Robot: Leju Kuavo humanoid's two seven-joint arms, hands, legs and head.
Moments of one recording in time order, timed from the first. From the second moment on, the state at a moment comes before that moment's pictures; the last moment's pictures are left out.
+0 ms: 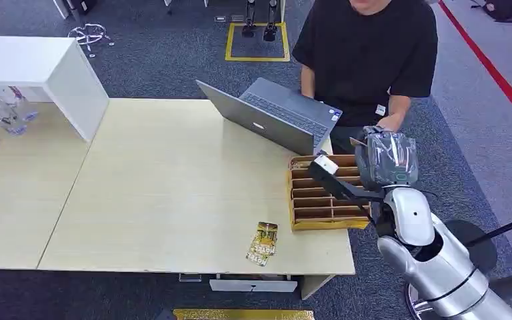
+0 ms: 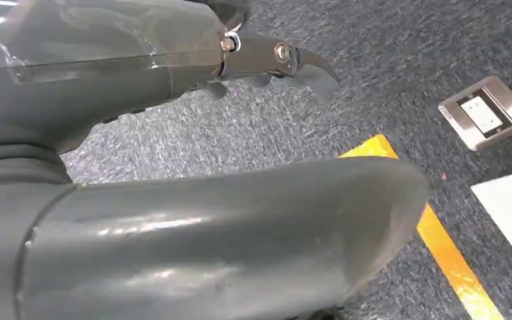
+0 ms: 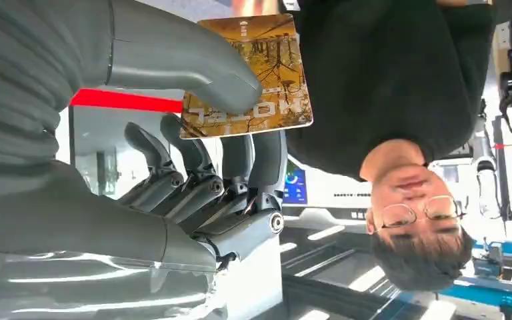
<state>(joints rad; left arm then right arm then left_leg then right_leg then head) -0.18 -0.17 0.90 -0.11 -1.54 0.26 -0.20 -0.32 -0.56 0.59 -1.81 1.12 -0.15 0.70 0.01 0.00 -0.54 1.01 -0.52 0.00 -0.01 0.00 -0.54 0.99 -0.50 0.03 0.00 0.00</state>
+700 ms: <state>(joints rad) -0.19 -0.17 0.87 -0.11 -1.54 0.26 -0.18 -0.40 -0.60 0.59 -1.69 1.08 -0.13 0.69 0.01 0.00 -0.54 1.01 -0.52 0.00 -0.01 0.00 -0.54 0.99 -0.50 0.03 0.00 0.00</state>
